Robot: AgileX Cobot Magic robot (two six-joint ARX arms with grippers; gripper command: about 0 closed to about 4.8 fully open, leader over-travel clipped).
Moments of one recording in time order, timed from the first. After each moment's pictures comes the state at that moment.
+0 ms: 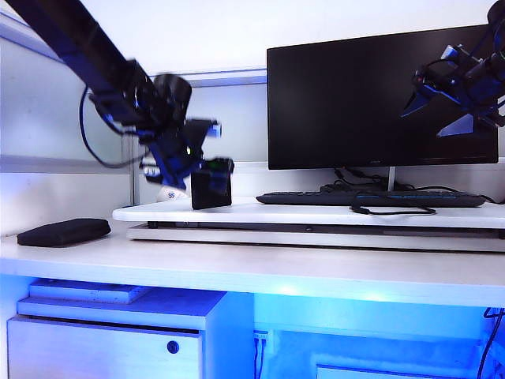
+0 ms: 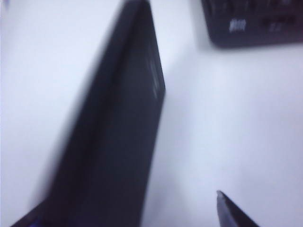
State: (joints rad) left arm -0.33 2.35 1.91 0.00 -0.06 0.12; right arm -0.15 1.95 1.56 0.07 -0.52 0.31
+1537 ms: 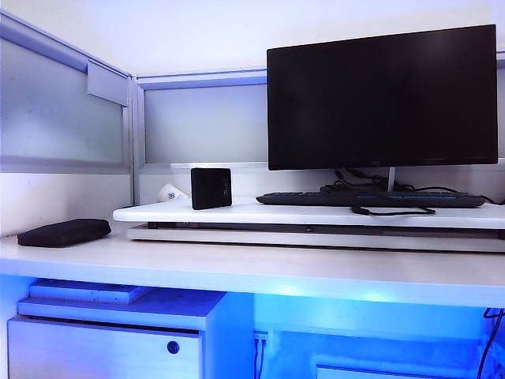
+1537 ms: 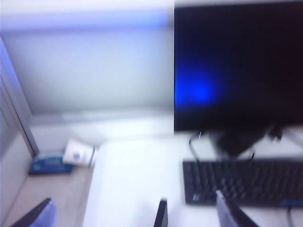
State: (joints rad) left arm -0.33 1.71 1.91 -0.25 -0.04 0.02; right arm -0.16 1.47 1.56 0.05 -0.47 0.31
